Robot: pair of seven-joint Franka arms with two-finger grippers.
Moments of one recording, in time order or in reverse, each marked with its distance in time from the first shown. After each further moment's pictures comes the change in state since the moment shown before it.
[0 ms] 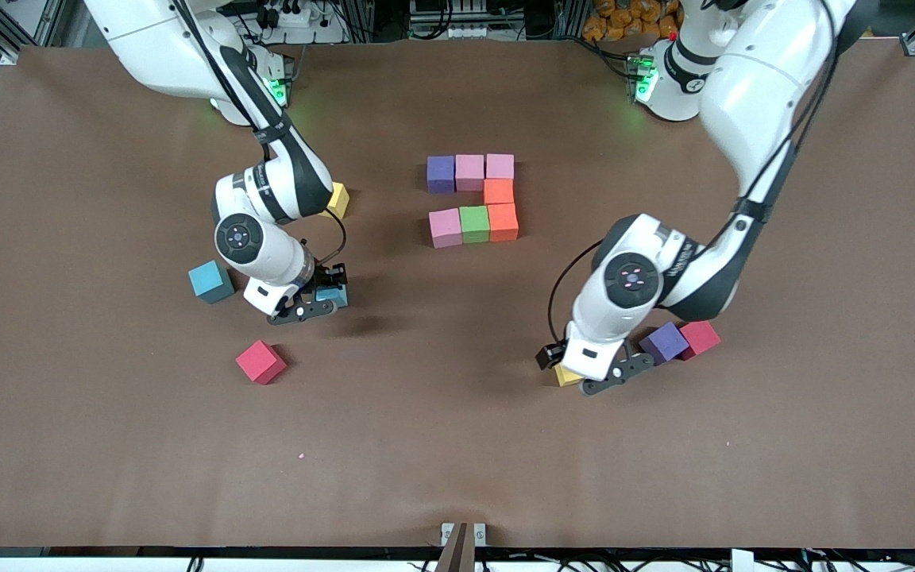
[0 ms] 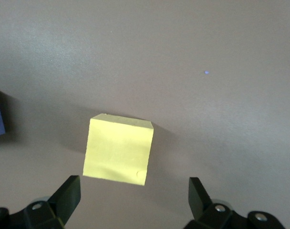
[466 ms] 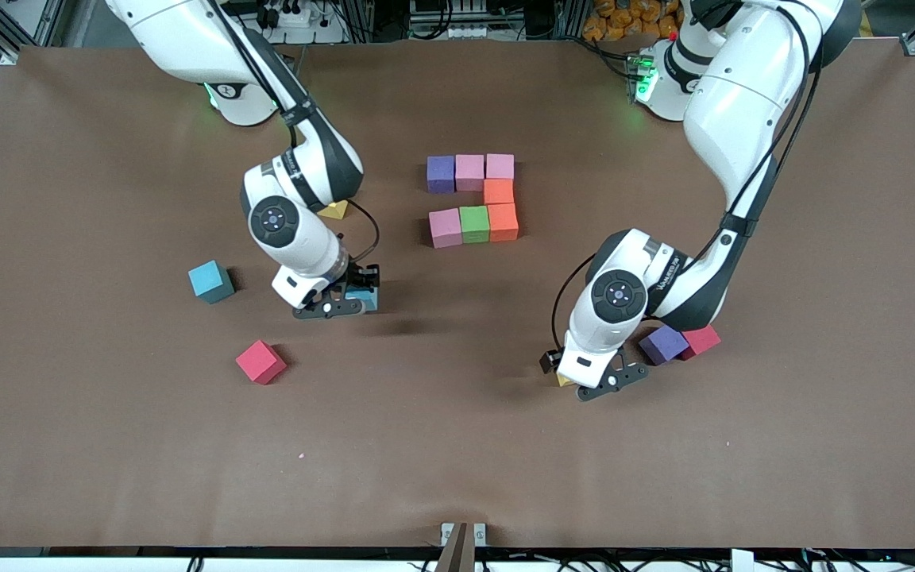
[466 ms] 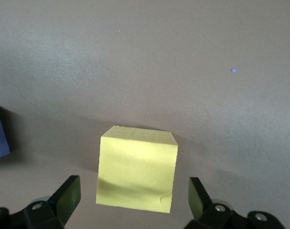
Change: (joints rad) left arm -0.014 0.043 0.044 0.008 0.000 0.000 0.080; right arm 0.097 0.025 0.004 0.095 0.001 -0.003 0.219
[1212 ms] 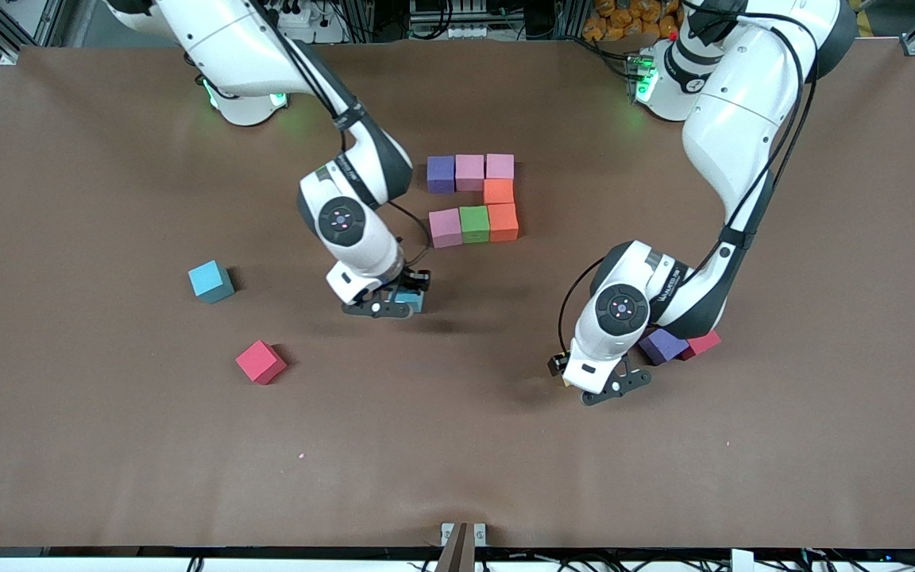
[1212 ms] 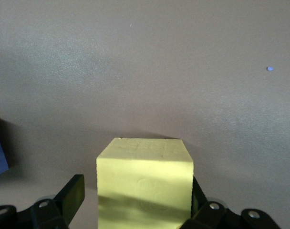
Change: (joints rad) left arm 0.005 0.040 0.025 0.005 0.000 0.013 0.044; right arm 0.136 0.153 0.002 0.200 0.001 -0.010 0.300
